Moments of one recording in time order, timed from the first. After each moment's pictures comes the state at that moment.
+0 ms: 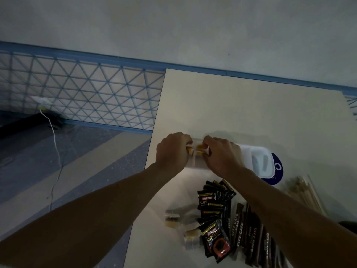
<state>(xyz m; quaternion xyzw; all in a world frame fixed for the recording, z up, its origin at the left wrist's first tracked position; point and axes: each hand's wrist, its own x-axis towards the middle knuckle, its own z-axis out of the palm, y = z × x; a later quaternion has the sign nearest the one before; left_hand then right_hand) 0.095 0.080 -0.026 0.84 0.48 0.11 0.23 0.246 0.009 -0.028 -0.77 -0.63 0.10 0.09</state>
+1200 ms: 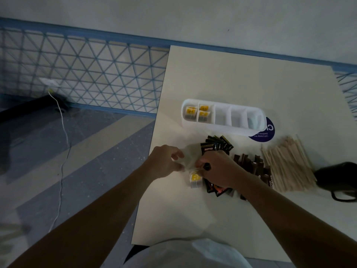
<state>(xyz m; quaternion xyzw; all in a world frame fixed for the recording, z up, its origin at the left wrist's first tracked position) -0.018 -0.036 -0.032 0.76 0.46 -0.02 0.46 0.177 -0.130 -0.029 -0.69 -0.65 0.31 0.07</state>
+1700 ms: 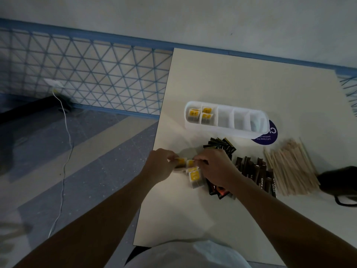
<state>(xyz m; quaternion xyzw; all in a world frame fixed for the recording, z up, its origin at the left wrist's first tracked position) -0.029 -0.039 -0.049 0.78 0.50 0.04 0.38 0.159 -0.120 -0.033 -0.70 -0.64 0.27 0.18</state>
